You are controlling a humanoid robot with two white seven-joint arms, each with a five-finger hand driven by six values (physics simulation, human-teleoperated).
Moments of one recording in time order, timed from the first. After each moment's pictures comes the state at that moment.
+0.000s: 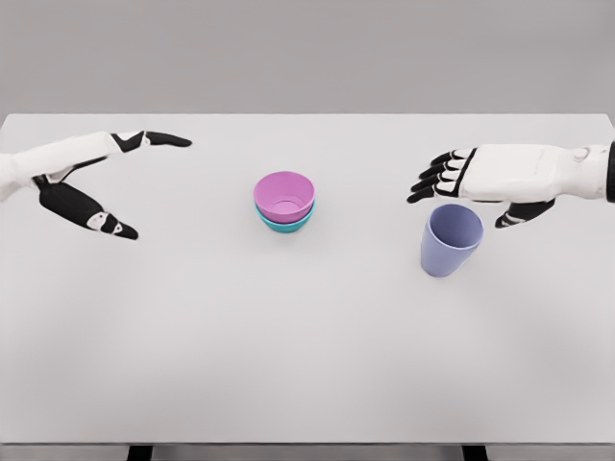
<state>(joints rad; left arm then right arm) -0.60 1.04 -0.64 -1.59 0.48 -0.51 -0.61 -0.86 -1.03 0.84 -1.63 0.18 -0.61 0.61</state>
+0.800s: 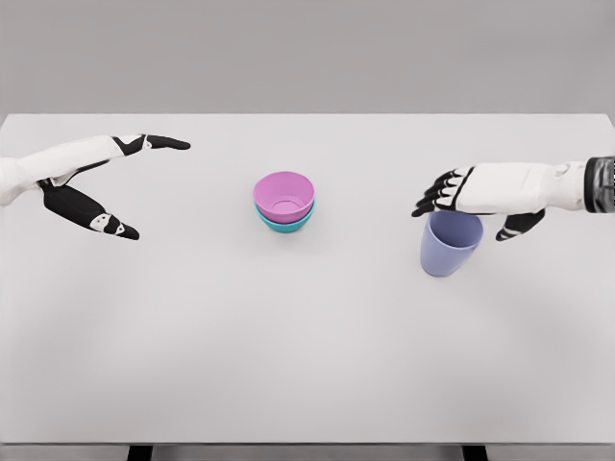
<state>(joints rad) -0.58 1.00 -0.61 -1.55 0.44 -0.52 -0.61 -0.86 -0.98 0.92 -1.52 0.24 -0.61 0.61</state>
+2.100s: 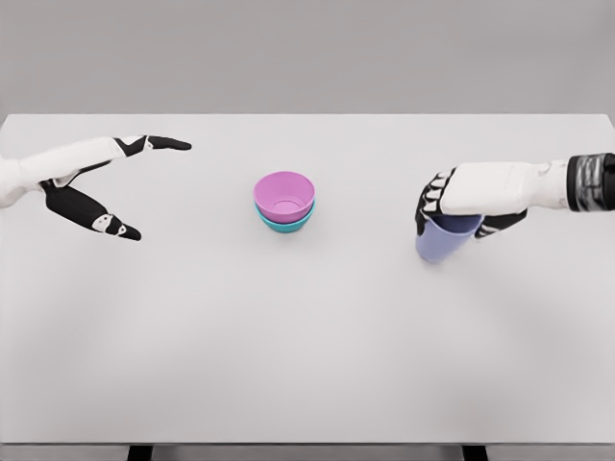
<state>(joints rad) -0.57 1.00 -0.61 -1.55 0.44 -0.52 -0.61 -0.89 -0.95 0.93 -1.55 0.26 -0.61 0.61</state>
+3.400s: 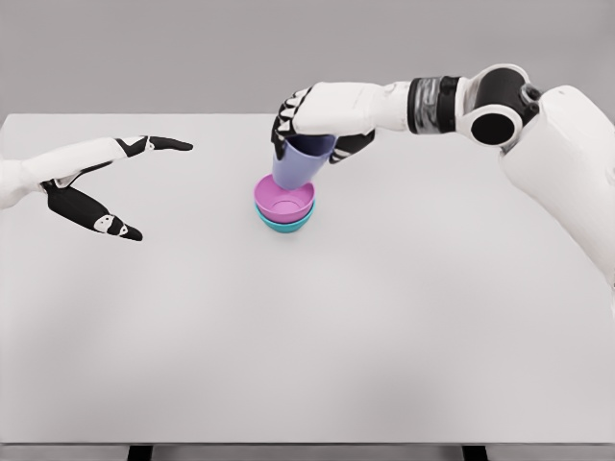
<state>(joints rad) -0.57 0.99 -0.61 -1.55 0.44 -0.52 -0.61 -1.05 -0.38 0.83 -1.21 0.40 -0.61 0.61</state>
